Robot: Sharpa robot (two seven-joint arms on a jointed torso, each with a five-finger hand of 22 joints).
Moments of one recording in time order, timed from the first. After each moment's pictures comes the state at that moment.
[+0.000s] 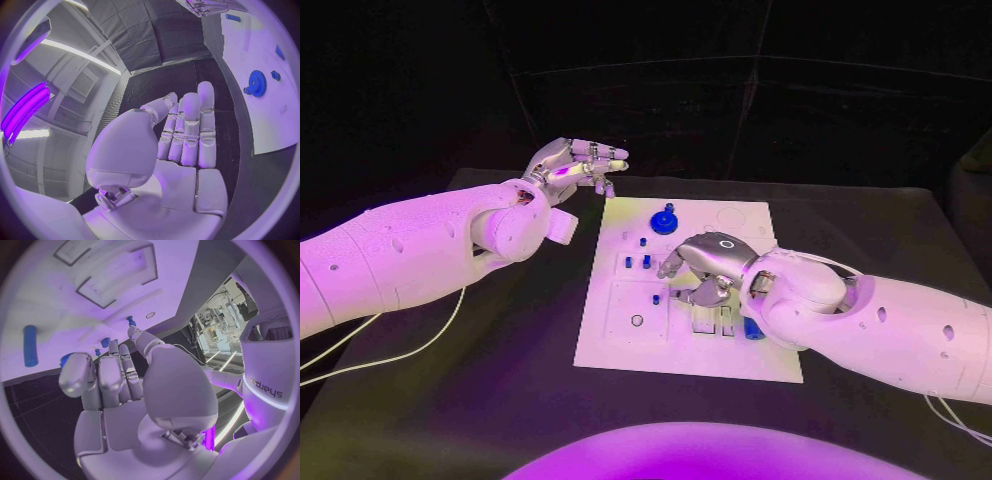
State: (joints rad) left arm 1.20 -0.81 -0.04 1.35 -0.10 -0.15 0.40; left_hand 1.30 -0.07 0.47 -0.12 0.07 1.04 0.17 0.14 0.07 1.08 0.10 0.30 0.08 1.19 0.01 1.00 0.48 0.17 1.17 0.11 0.63 0.70; right arm 1.05 -0.71 -0.04 1.64 -1.70 -0.30 -0.09; right_hand 1.32 -0.17 0.40 -0.04 0.16 0.99 0.16 0.07 0.07 1.07 0.10 0.12 0.07 1.47 0.01 1.24 0.96 0.10 1.38 0.11 1.30 1.06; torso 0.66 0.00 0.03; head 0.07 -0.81
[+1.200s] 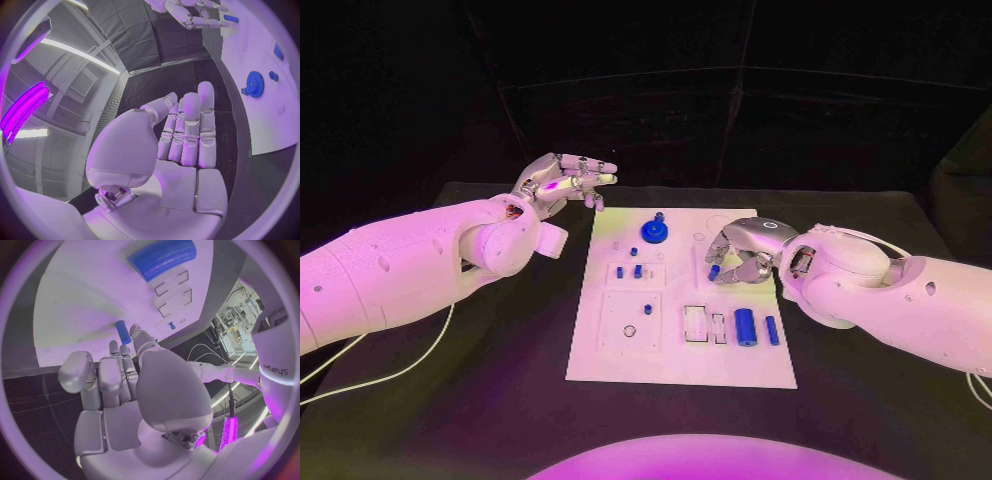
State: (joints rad) left arm 1.20 -0.80 -0.05 1.34 -0.10 -0.14 0.39; left_hand 1.30 -0.07 0.47 -0.12 0.07 1.04 0.17 0.14 0.07 1.08 0.10 0.30 0.08 1.19 0.01 1.00 0.48 0.17 1.17 0.11 0.63 0.70; right arm 1.13 -0.85 -0.03 1.62 -1.64 -0.18 -0.21; right_hand 1.44 -0.08 0.10 0.02 0.17 0.99 0.13 0.07 0.07 1.05 0.08 0.18 0.07 1.47 0.00 1.26 0.94 0.10 1.38 0.11 1.27 1.01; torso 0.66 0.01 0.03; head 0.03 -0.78
